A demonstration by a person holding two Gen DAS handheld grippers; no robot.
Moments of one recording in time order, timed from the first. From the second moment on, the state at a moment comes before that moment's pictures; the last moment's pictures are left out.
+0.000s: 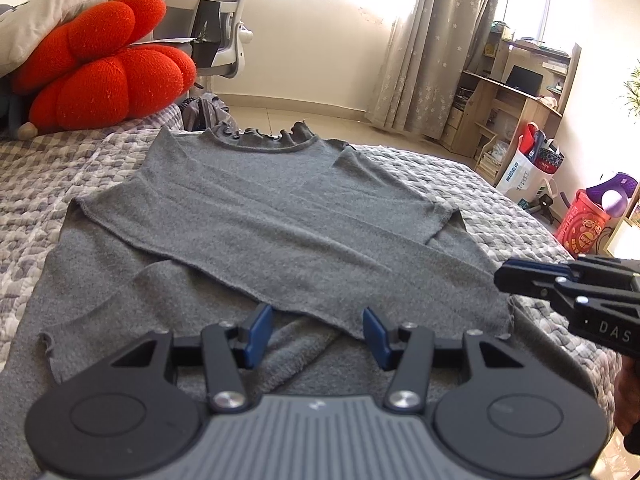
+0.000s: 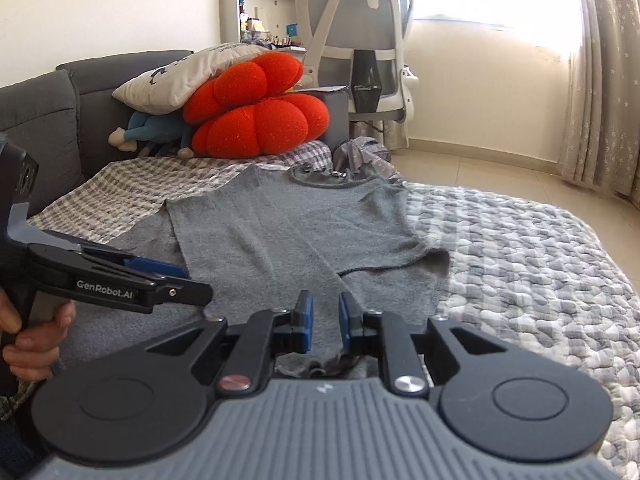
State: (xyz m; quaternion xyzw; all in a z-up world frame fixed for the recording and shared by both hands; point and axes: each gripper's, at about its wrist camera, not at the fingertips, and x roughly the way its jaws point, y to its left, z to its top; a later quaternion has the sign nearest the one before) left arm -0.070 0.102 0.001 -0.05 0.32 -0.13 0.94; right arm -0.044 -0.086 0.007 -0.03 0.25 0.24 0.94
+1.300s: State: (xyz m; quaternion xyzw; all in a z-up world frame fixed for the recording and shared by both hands) left arm 0.005 0.235 0.024 -0.14 0.36 0.05 0.92; right arm -0.080 -0.097 -0.020 0.01 0.25 0.27 0.93
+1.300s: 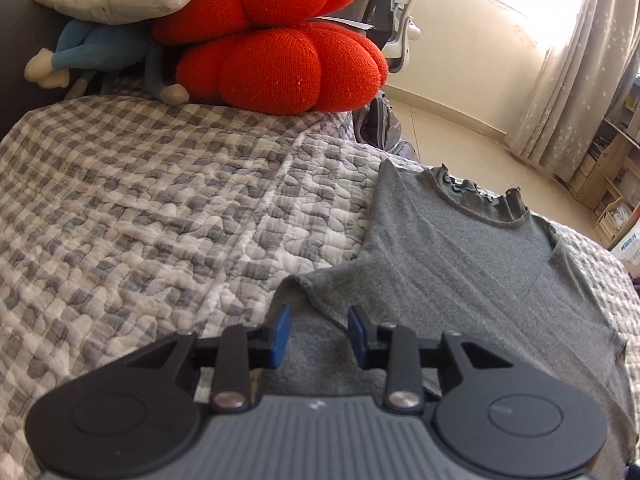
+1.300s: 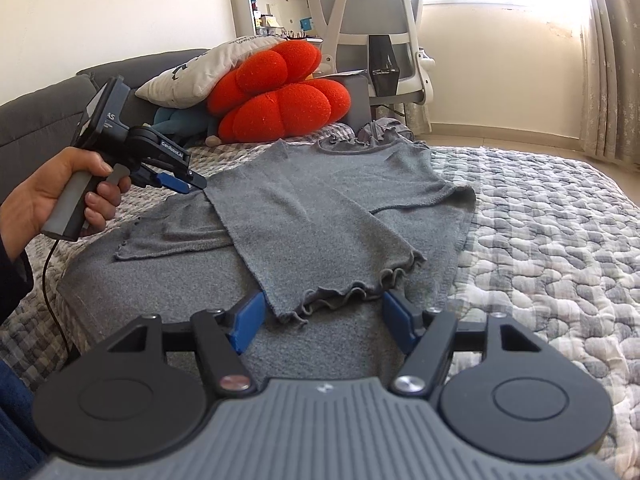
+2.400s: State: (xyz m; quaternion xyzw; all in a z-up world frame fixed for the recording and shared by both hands) left arm -0.206 0.250 -0.007 -0.15 0.35 0.06 0.92; right arm -0.147 -0.172 -0.029 0.21 0.28 0.22 0.91
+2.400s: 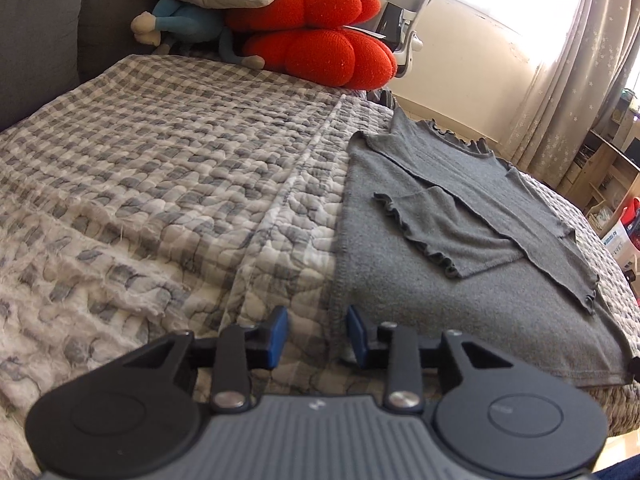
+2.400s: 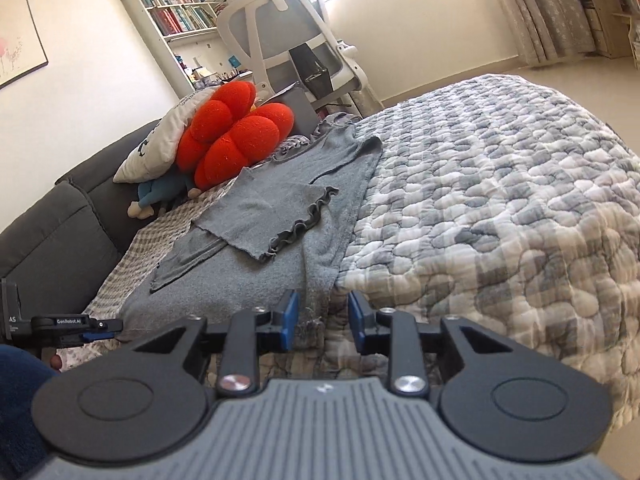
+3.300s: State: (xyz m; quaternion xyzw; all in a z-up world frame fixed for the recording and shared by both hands) left arm -0.215 0.251 0.009 -0.19 0.32 0.05 0.93; right arm -0.165 -0.172 0.002 0.20 0.25 0.24 0.92
